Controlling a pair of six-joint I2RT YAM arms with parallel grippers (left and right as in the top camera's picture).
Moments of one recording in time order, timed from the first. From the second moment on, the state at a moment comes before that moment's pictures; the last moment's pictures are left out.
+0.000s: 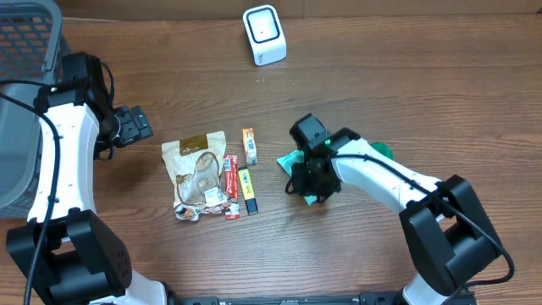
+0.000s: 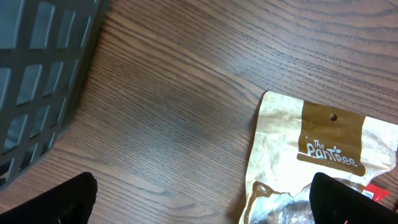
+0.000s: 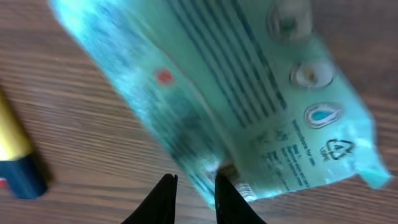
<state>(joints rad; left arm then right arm) 0.23 1.73 1.48 -1.14 -0.09 -0.25 0.58 1.82 1.10 -0.78 -0.18 0.52</state>
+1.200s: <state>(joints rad) 0.23 1.73 1.48 -1.14 -0.09 -0.25 0.45 1.81 1.37 -1.15 0.02 0.51</state>
